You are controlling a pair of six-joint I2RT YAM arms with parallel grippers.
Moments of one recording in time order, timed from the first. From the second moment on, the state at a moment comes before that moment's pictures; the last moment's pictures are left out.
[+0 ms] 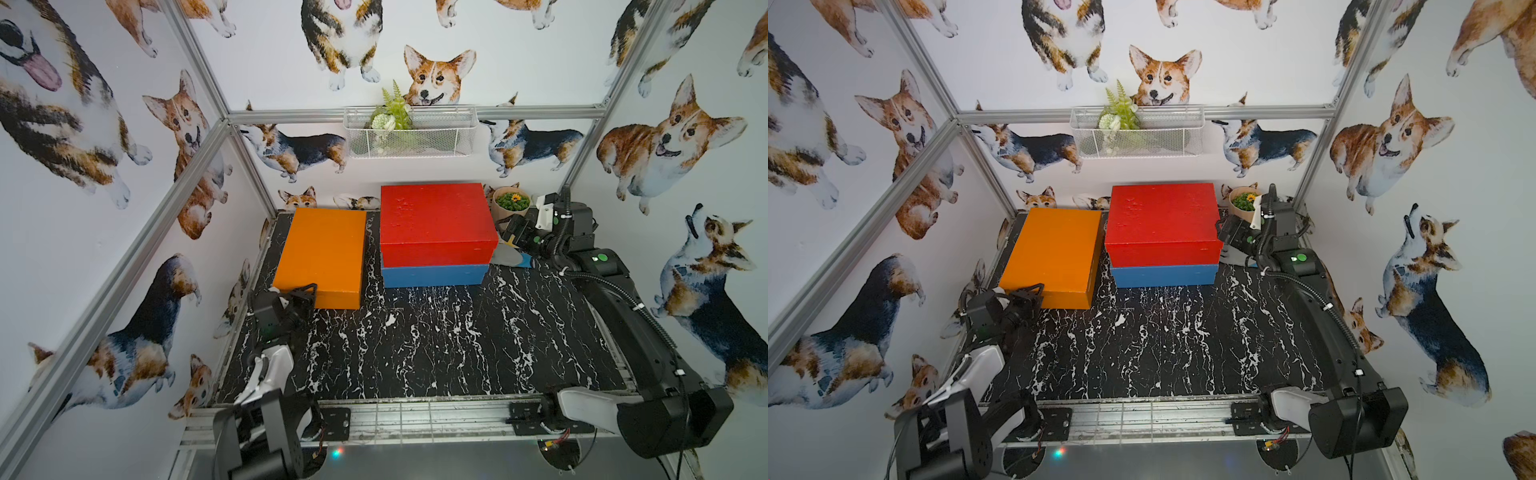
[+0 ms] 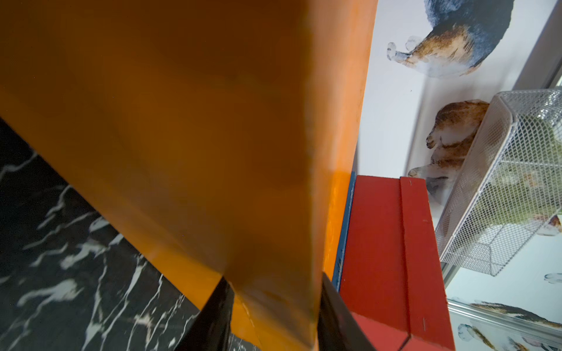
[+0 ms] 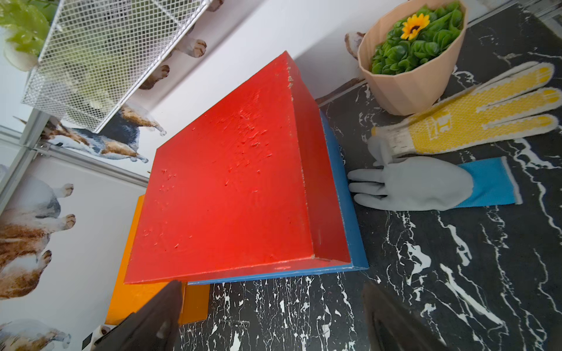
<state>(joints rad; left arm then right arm) 0.32 0.99 0.30 0.18 0.52 -1.17 0.22 1.20 1.28 -0.59 -0.21 0.63</state>
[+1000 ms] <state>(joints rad) 0.35 0.76 1.00 -0.86 0.38 -0.89 0.88 1.09 1.25 -0.66 0.10 0.61</state>
